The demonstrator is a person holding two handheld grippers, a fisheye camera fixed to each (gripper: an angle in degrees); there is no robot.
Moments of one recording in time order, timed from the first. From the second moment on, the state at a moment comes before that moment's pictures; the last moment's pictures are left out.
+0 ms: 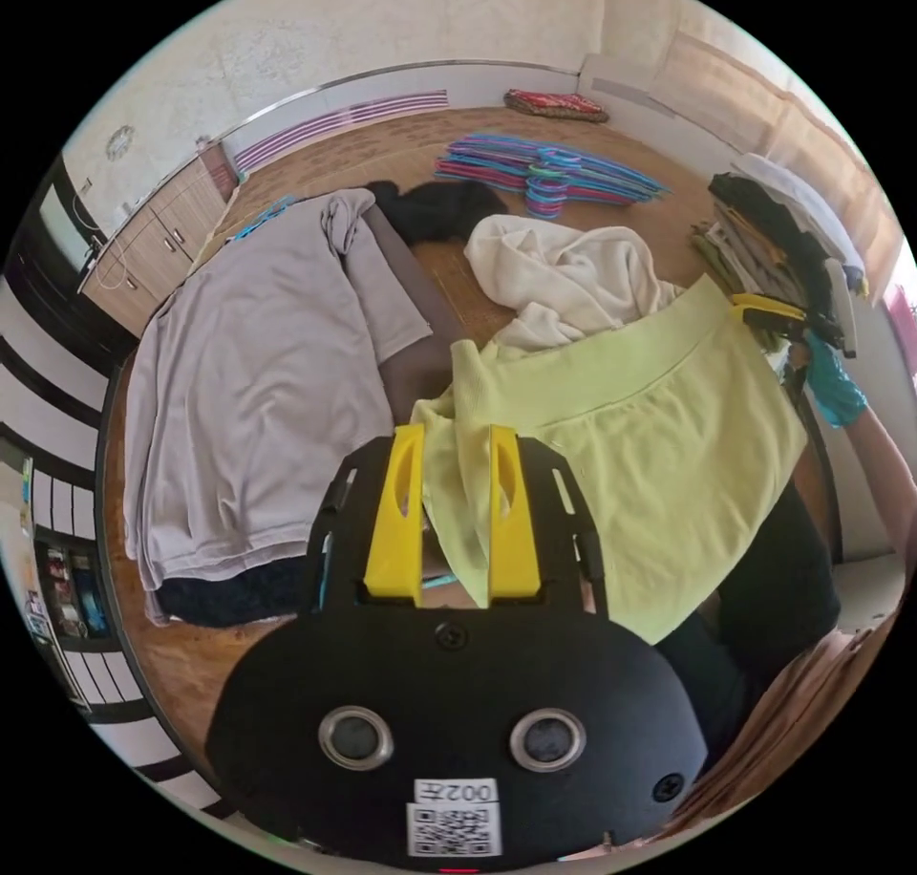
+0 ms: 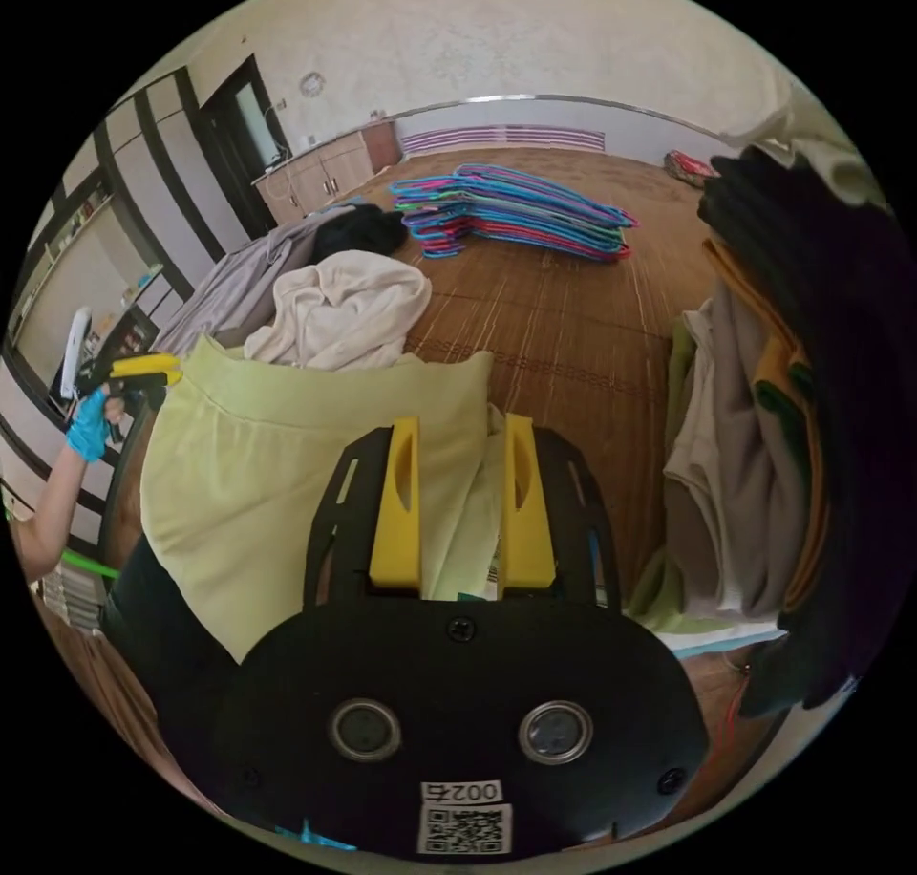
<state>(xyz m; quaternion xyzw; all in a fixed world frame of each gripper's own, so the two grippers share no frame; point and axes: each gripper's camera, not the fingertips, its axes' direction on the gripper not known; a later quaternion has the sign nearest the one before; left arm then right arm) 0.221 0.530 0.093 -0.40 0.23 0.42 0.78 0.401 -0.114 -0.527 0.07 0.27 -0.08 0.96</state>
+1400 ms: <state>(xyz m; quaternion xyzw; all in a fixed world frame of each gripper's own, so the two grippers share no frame) 0.080 0.606 0.077 -0.49 0.34 0.43 0.67 0.375 0.106 -0.522 -0.03 0.25 -0.17 0.95</state>
